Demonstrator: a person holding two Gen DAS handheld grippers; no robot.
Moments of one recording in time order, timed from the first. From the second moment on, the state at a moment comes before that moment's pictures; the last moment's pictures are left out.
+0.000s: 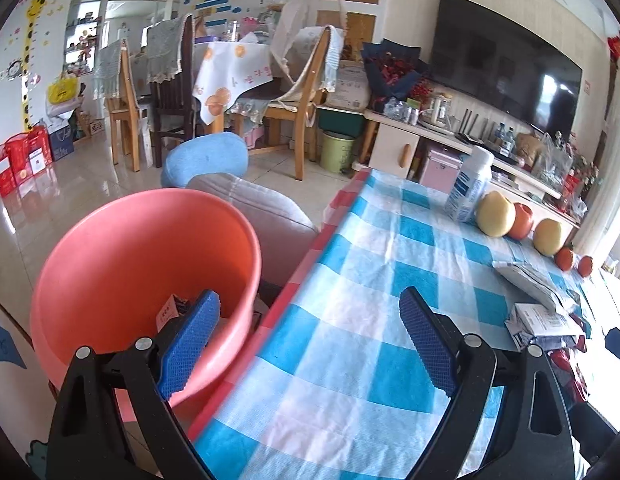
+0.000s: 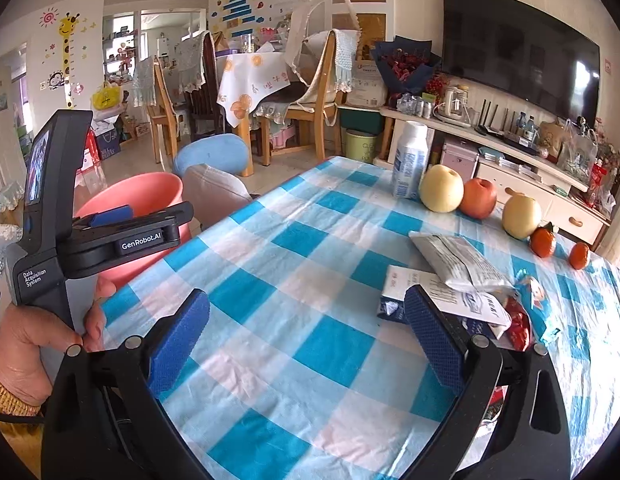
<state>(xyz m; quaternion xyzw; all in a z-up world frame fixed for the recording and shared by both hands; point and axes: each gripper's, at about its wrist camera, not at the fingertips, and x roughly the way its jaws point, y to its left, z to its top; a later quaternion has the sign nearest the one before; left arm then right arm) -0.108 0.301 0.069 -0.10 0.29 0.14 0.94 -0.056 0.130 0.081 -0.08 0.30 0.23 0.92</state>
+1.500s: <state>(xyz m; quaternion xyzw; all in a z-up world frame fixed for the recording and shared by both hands) -0.113 0.091 0.057 0.03 0.36 -0.05 0.93 -0.063 -0.061 0.088 -0.01 0.27 0.13 0.95</state>
